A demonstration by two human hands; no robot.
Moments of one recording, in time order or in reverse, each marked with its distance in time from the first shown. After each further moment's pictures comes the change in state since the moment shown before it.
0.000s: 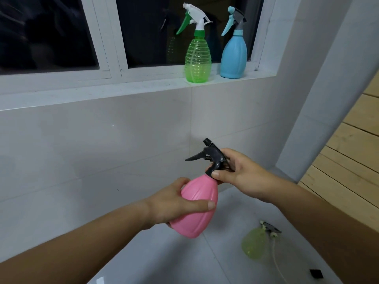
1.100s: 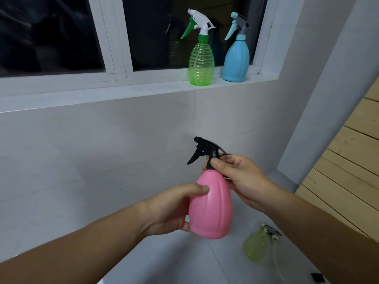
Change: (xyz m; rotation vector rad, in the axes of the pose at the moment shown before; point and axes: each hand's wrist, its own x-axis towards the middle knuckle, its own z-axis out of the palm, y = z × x) left_hand -0.007 0.005 0.008 -0.488 -0.160 -0.063; right_hand -0.001 -0.005 0.024 0.400 0.222 0.078
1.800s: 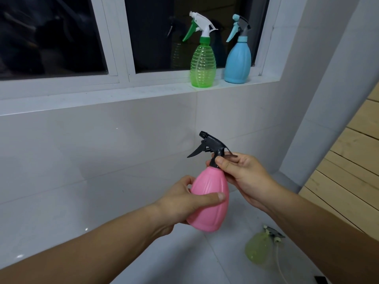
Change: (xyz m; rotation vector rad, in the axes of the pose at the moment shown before) left_hand 0.001 0.005 0.013 0.172 0.277 0.141; right_hand 0.006 -0.002 -0.002 0.018 0.033 -0.087
